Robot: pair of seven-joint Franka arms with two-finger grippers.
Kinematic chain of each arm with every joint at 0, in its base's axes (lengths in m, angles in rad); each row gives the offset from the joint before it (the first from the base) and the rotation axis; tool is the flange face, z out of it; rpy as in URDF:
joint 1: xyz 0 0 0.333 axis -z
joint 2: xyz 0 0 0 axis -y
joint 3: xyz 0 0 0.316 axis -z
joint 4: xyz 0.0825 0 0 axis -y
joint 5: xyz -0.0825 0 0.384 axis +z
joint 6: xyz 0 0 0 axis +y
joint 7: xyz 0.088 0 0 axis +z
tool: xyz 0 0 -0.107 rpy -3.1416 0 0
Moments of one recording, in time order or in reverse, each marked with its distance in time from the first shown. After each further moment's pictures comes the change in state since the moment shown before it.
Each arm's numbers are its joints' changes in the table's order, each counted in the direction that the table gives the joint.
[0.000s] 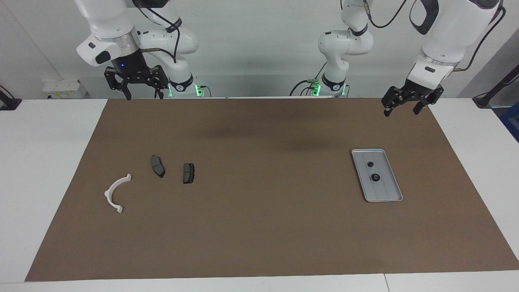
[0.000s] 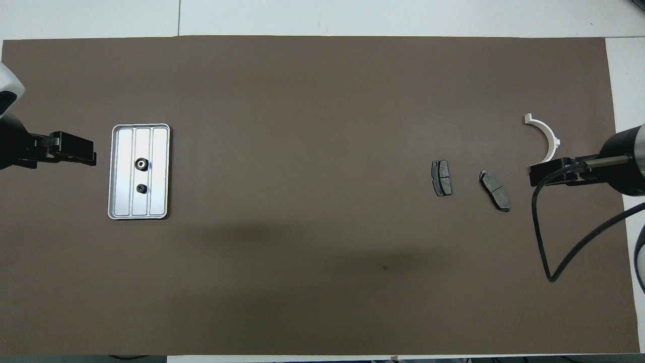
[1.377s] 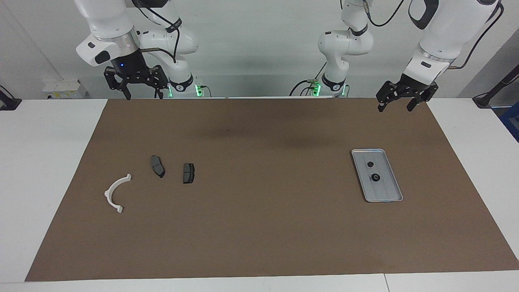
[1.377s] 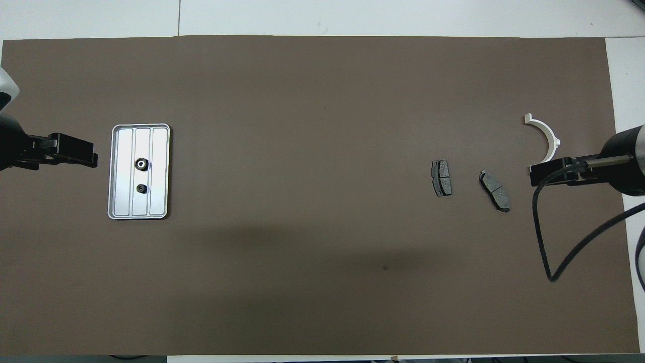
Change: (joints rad) left arm 0.001 0.006 -0.004 0.005 -0.031 0.004 -0.014; right arm 0.000 0.000 0.001 0.000 0.000 0.000 0.000
